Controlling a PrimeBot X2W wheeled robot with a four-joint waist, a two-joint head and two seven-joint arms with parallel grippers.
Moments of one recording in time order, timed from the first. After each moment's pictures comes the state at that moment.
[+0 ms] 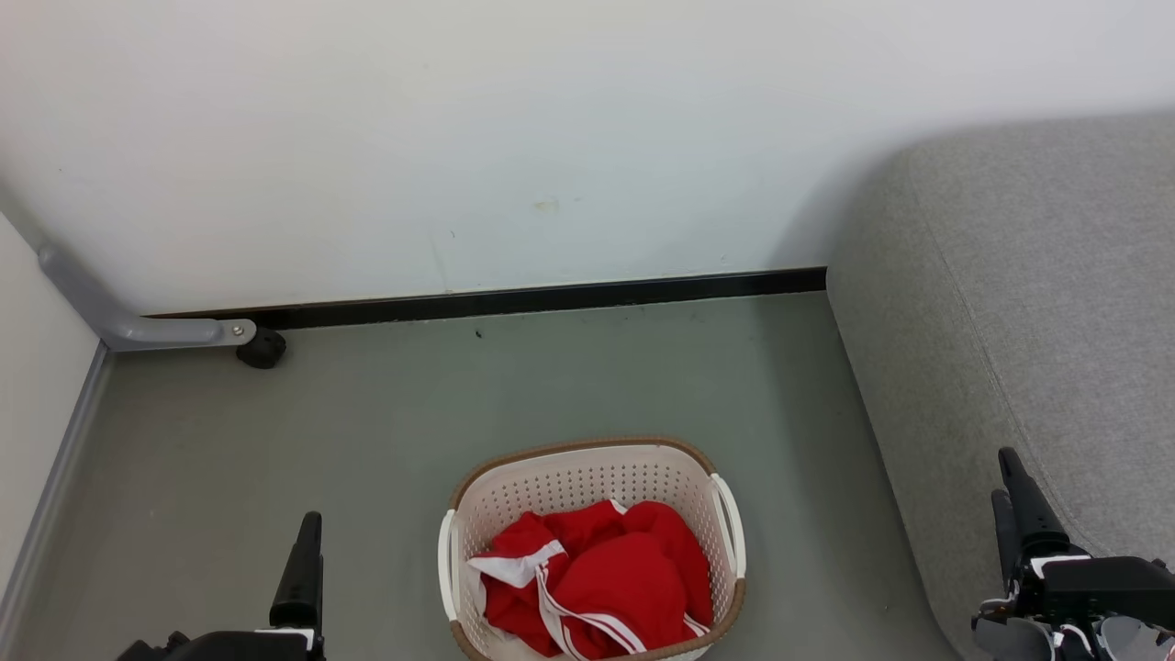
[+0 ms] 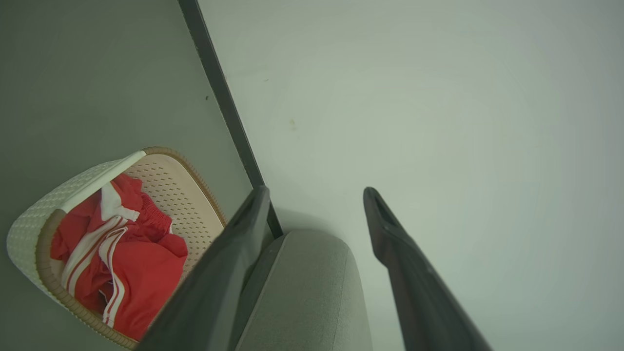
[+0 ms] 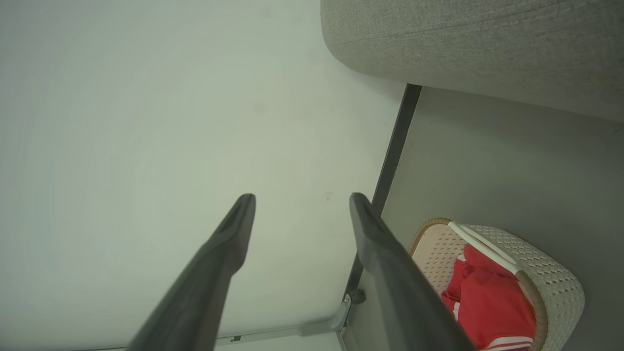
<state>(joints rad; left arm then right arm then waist) -0.06 0.04 0.01 0.40 -1.52 -0.12 0.02 -0.12 -0.06 -0.05 0.38 1.46 0.11 0.06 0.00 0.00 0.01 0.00</state>
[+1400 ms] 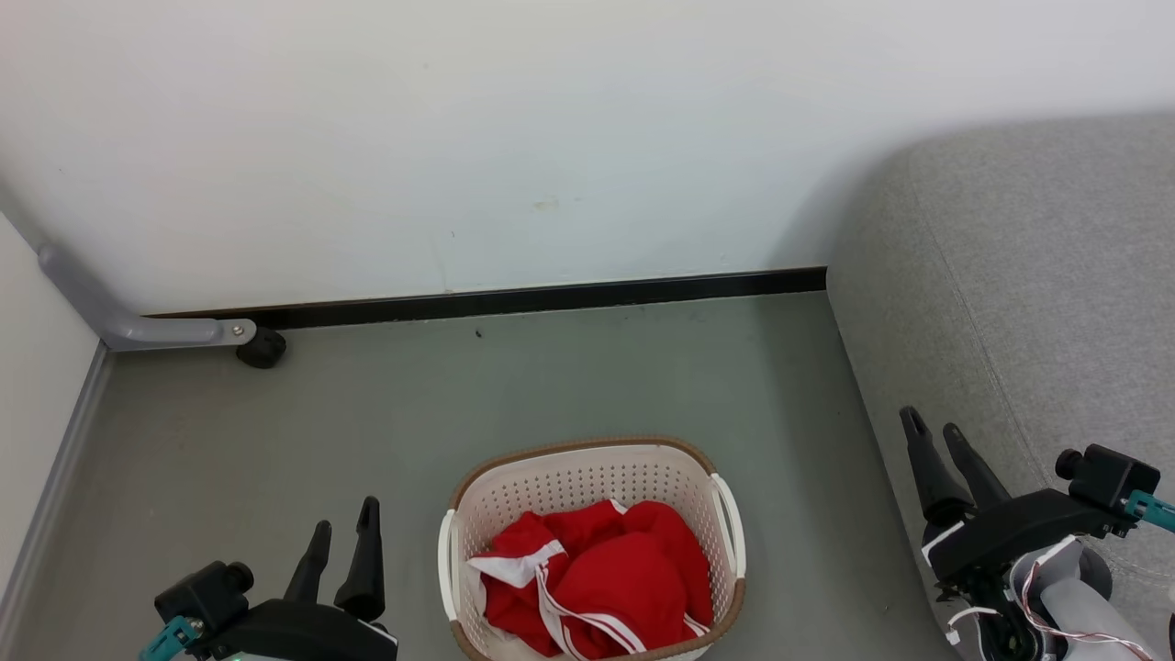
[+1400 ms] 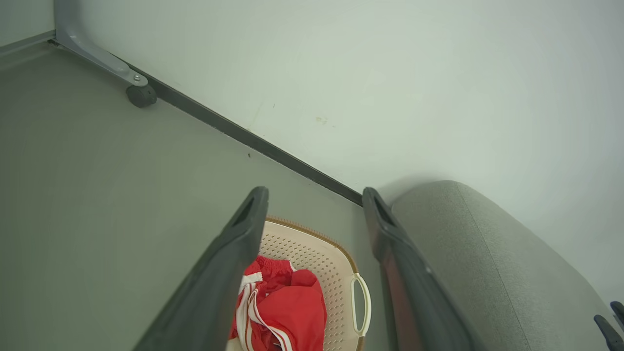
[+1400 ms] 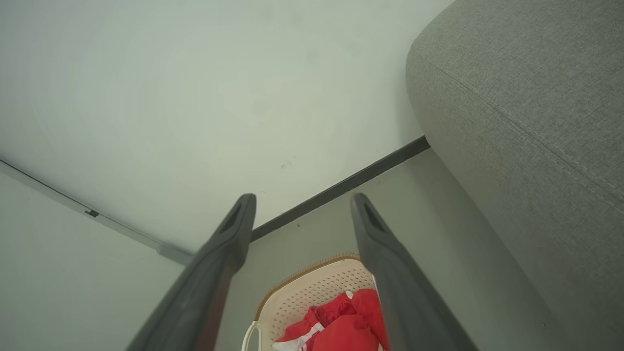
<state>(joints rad) -0.13 0.11 -0.16 0.47 -0.89 -0.09 -0.12 -0.28 -0.21 0.31 0.52 0.95 0.12 -0.12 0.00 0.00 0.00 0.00</state>
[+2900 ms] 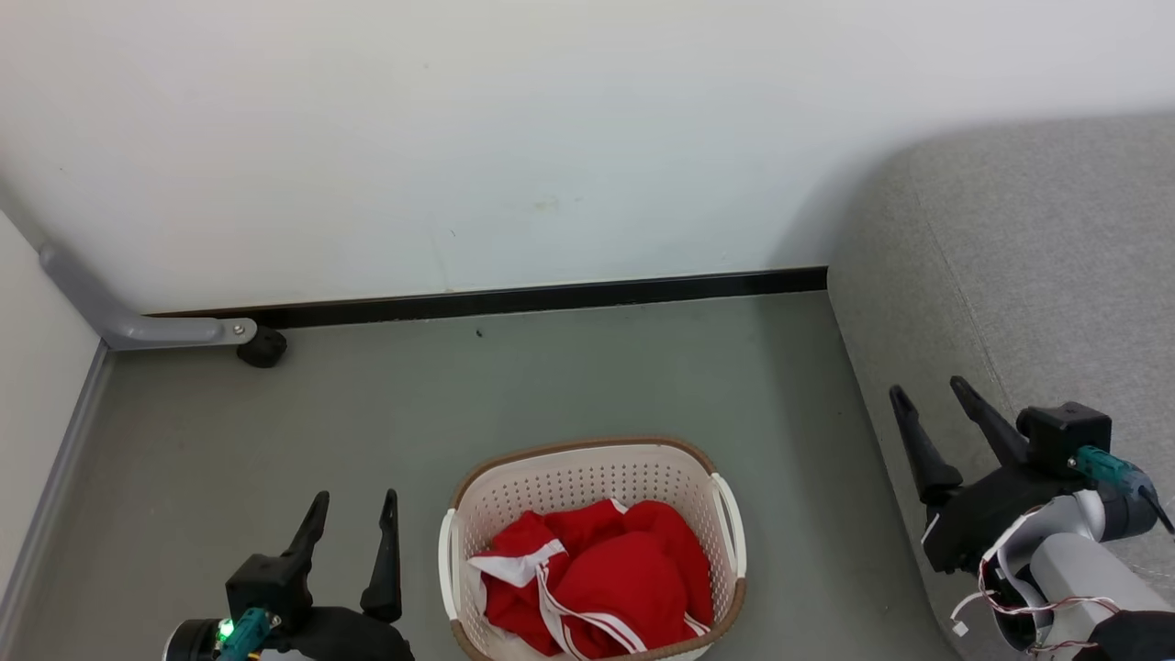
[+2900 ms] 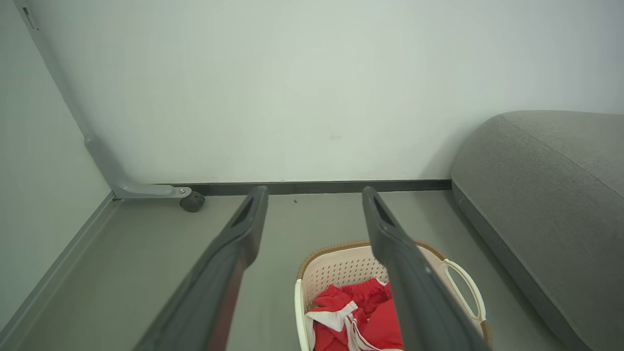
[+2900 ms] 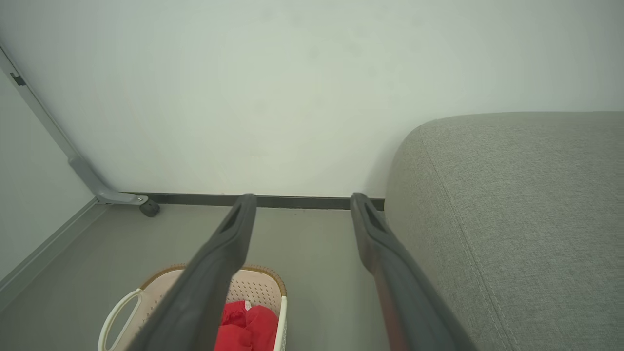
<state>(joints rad) -0.14 0.11 -0.19 0.49 -0.32 -0.02 -0.25 -0.42 -0.29 0.47 0.68 0.53 0.07 -0.25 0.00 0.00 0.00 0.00</state>
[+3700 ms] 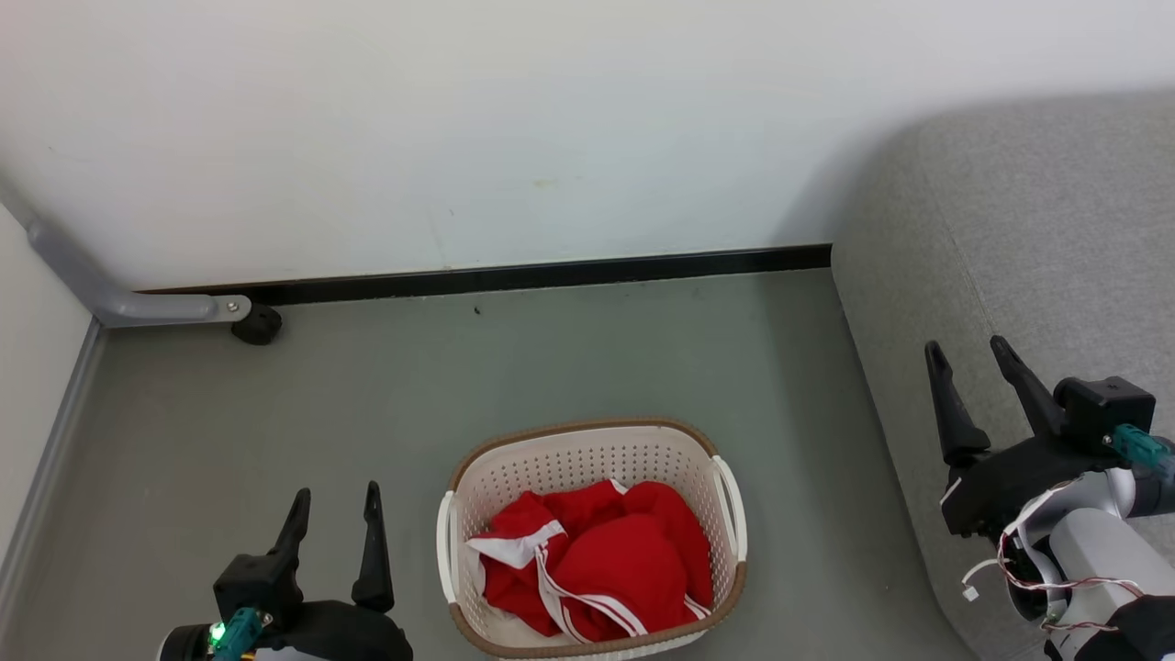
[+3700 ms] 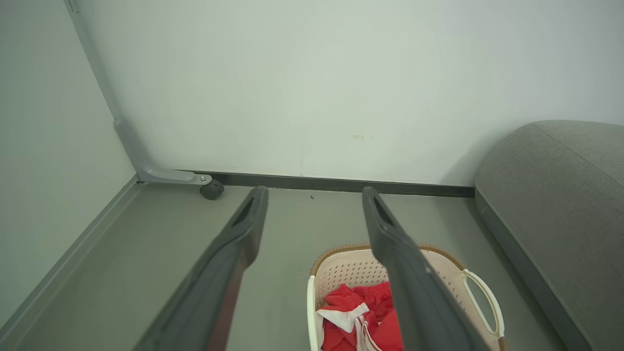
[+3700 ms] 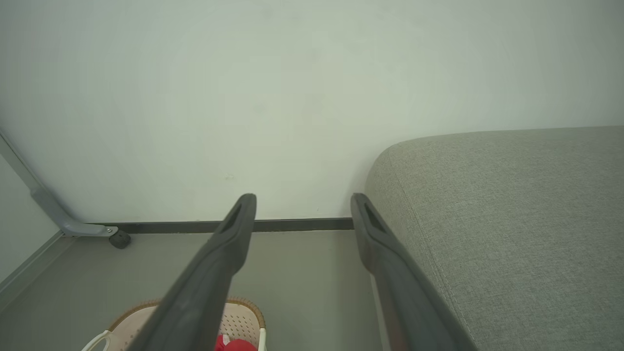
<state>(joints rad) -0.13 0.08 -0.11 0.47 -0.30 0.02 -0.25 -0.41 -0.29 0.36 0.59 0.49 0.01 -0.25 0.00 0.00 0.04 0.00</state>
